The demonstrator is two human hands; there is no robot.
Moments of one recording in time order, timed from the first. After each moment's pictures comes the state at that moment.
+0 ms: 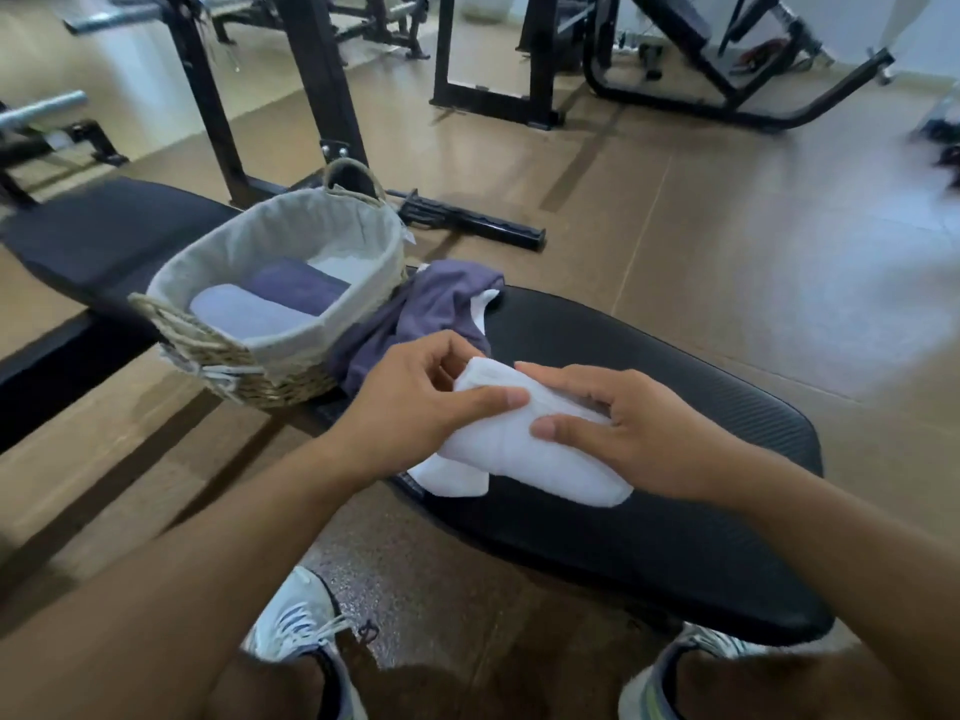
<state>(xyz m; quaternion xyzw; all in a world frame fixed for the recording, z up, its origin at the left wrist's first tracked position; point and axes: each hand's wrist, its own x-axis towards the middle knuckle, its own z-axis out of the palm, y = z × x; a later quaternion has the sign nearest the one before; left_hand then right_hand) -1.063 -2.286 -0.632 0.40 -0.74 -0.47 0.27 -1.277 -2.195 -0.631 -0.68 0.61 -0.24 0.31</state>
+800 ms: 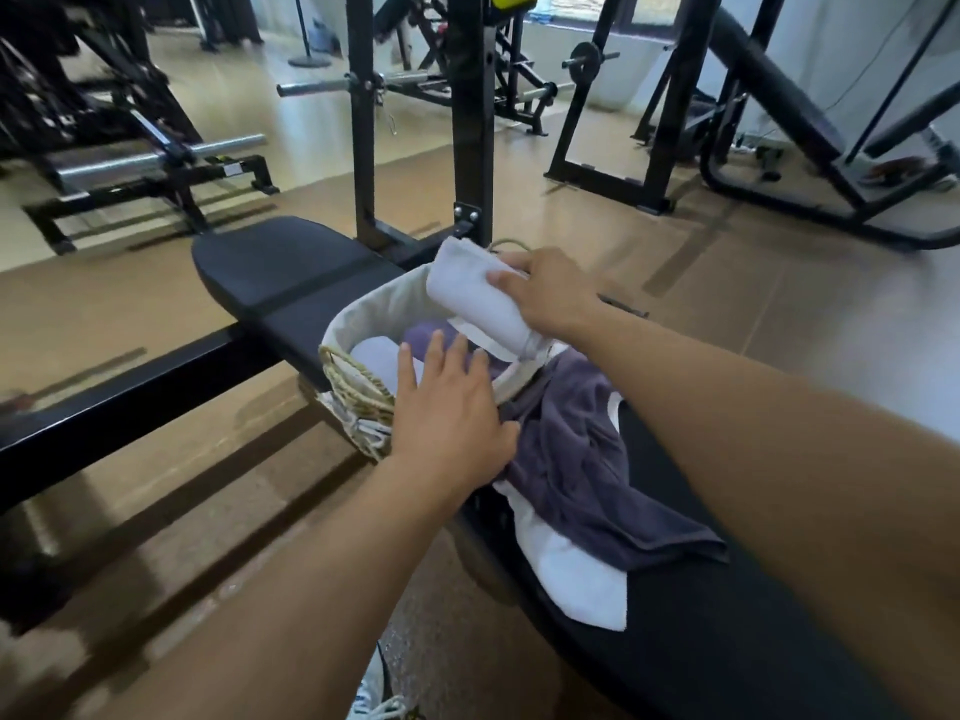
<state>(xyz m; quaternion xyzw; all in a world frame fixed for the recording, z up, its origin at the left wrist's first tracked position) -0.999 -2.376 -0.633 0.59 -0.80 -0.04 0.06 -1.143 -2.475 -0.591 -0.67 0.65 -0.28 0.20</state>
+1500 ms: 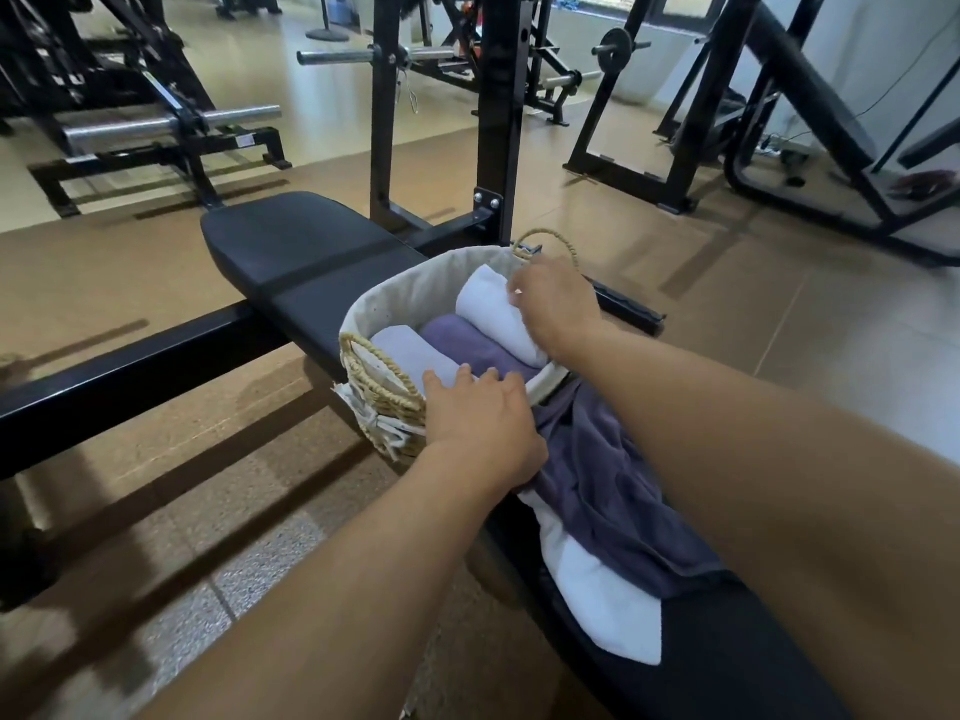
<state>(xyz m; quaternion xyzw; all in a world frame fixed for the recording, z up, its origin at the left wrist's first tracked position) -1.006 -2.399 -0.653 0.60 -0.79 -0.11 -0.01 -1.131 -2.536 -0.652 -0.74 0.66 -0.07 -0.12</state>
